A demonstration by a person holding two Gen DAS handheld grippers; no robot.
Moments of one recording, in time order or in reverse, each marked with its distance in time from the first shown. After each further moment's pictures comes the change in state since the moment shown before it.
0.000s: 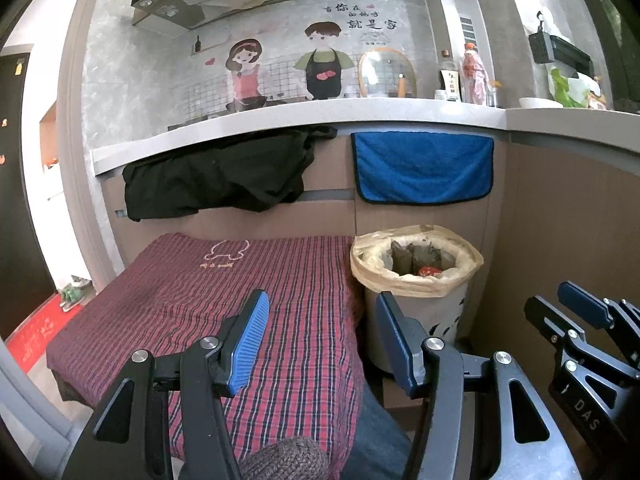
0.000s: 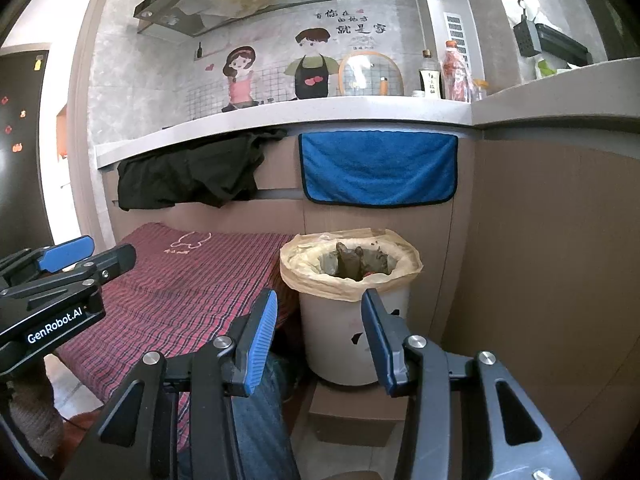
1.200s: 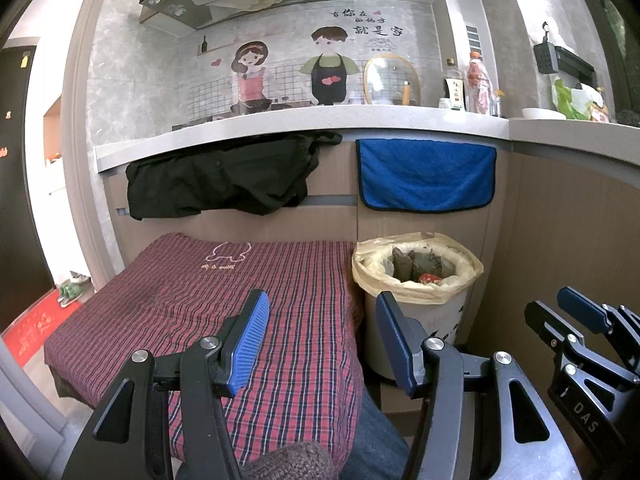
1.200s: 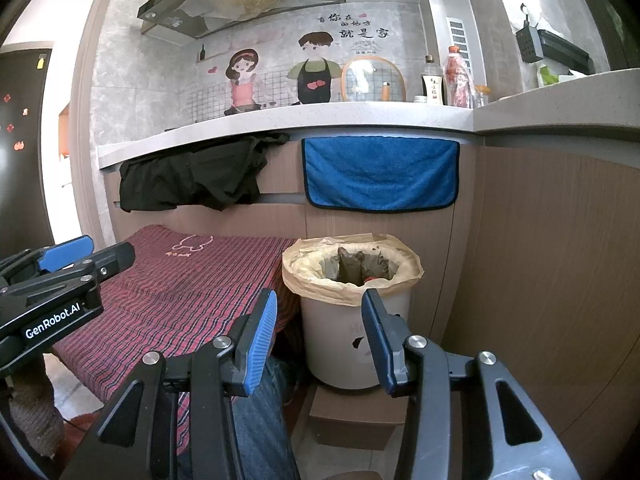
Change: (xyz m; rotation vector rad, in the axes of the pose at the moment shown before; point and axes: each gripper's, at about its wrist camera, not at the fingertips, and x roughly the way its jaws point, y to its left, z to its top) left arm -0.003 -0.004 0.004 -0.021 -0.013 0.005; right arm -0.004 0.006 0.003 -0.008 -0.012 -0.006
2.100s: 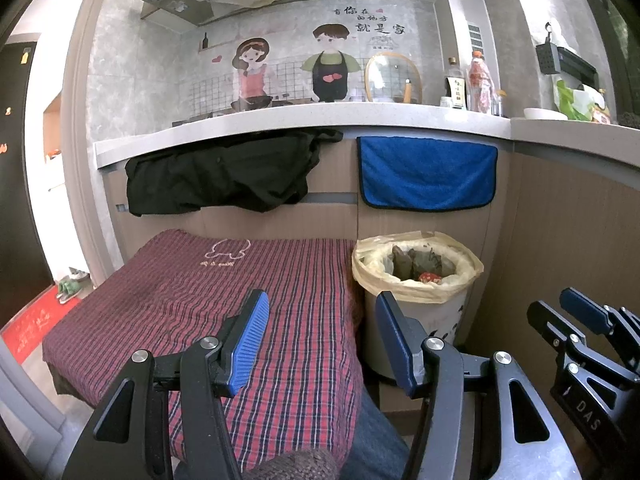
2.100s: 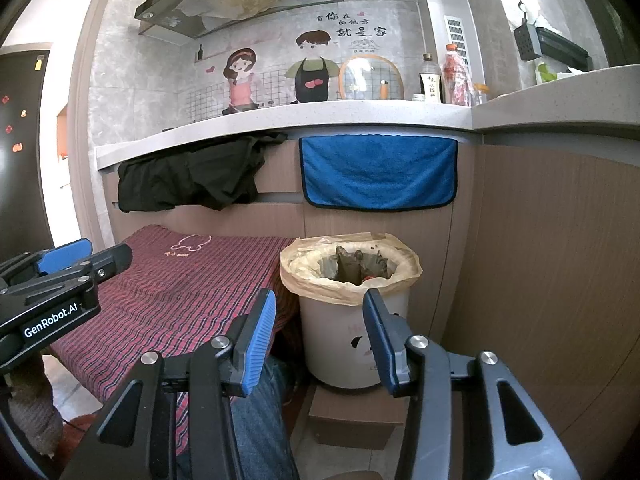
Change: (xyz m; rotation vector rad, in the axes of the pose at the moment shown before) left arm 0.002 -0.001 0.000 -0.009 0.005 0.002; right arm 0.001 -0.003 0.002 0.003 0.004 0.004
